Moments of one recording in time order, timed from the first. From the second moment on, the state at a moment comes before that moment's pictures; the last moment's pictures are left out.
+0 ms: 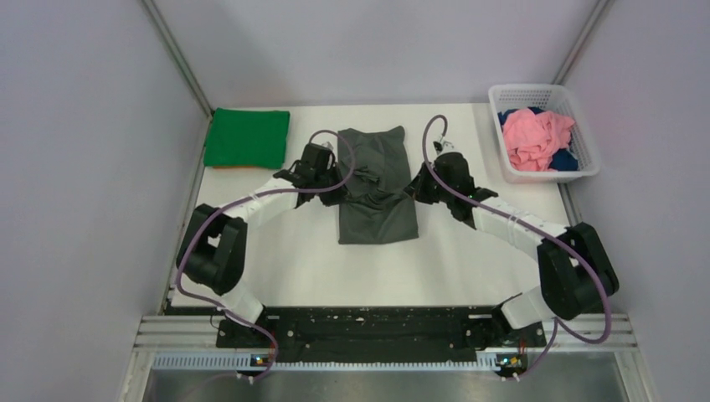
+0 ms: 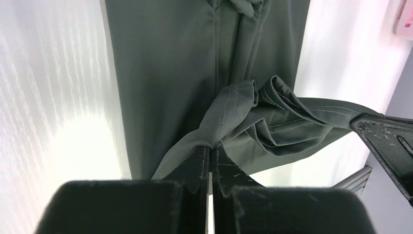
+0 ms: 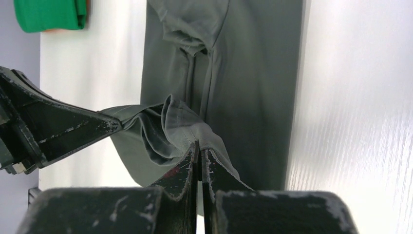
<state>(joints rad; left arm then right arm) -0.46 1.64 1.08 -0.26 0.21 -0.76 0.48 1.42 0.83 0.04 -0.09 0.65</state>
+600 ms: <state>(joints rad) -0.37 1.86 1.24 -0.29 0.25 -0.70 0.37 1.73 0.96 0.16 -0.23 0.63</state>
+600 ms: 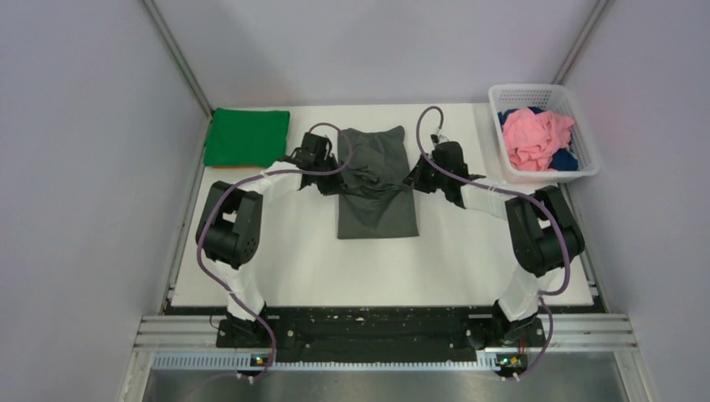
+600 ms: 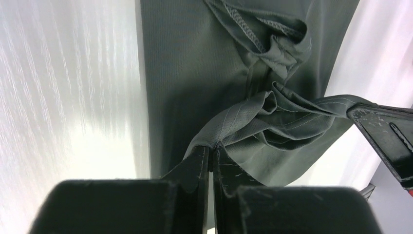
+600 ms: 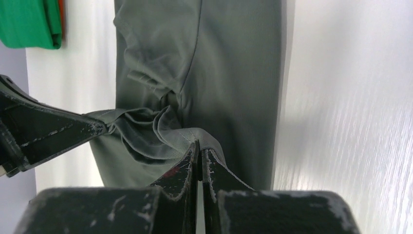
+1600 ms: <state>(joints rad) -0.42 1.51 0.75 -0.21 0.29 -0.77 0.34 1.31 0.50 0.08 -0.29 0.65</state>
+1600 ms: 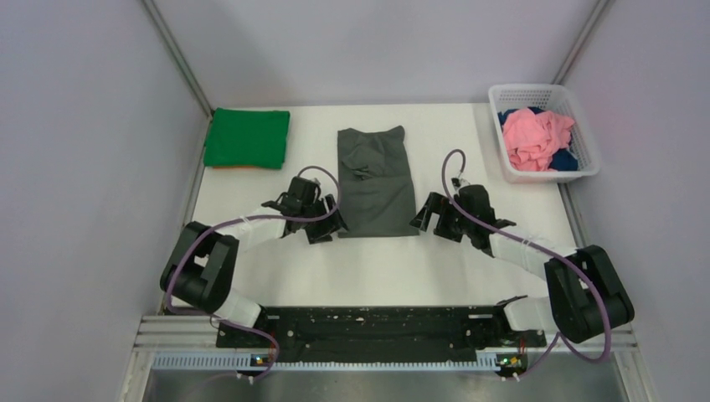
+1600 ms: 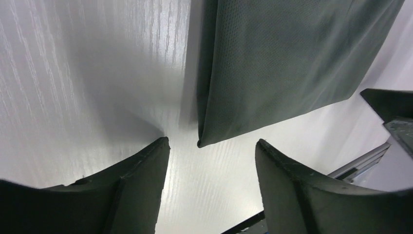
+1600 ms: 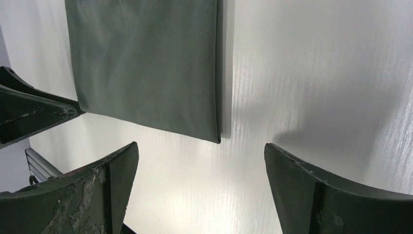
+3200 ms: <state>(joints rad) -0.49 1.48 0.63 -0.11 0.22 -0.84 0.47 1.37 0.53 0.06 -0.24 0.63</state>
